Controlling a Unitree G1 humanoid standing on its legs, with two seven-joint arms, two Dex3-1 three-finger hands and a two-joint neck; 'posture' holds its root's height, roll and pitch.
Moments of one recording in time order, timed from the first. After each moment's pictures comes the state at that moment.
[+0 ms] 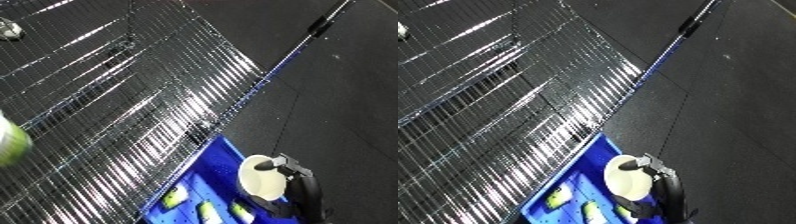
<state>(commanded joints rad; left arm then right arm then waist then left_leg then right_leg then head) -0.13 0.41 -0.05 0.04 -0.75 -0.38 0.01 0.09 -0.49 -0.12 0.02 0.44 -0.50 -0.31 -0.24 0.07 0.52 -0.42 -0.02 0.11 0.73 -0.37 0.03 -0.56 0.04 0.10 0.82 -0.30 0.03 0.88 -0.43</state>
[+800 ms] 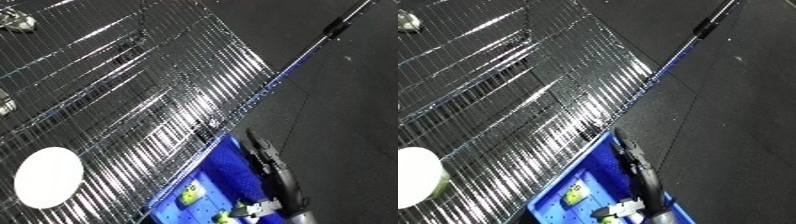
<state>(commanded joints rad) -0.17 0.42 -0.10 0.07 -0.75 -0.35 0.01 -0.03 -0.51 -0.02 0.00 0.47 -0.36 -0.16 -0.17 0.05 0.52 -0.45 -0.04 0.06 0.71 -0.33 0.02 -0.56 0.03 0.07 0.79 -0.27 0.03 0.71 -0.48</state>
